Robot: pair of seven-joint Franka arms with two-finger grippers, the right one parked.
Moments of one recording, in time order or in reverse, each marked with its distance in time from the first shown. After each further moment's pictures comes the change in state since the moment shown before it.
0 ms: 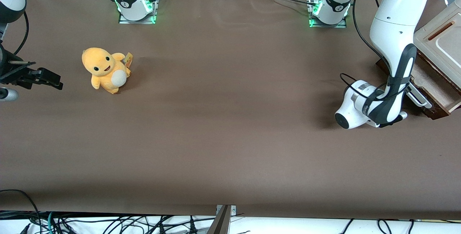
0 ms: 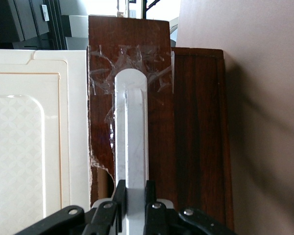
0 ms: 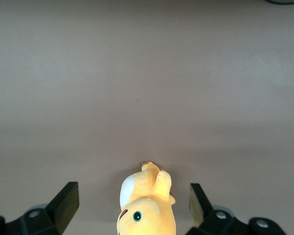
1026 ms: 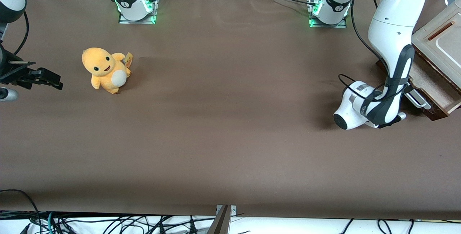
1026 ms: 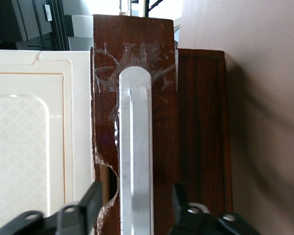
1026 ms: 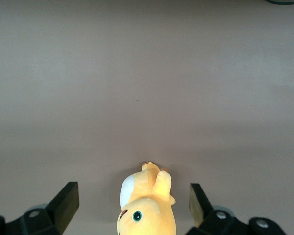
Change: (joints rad) arm -0.011 0.006 0.000 0.014 -0.002 -0.018 0.000
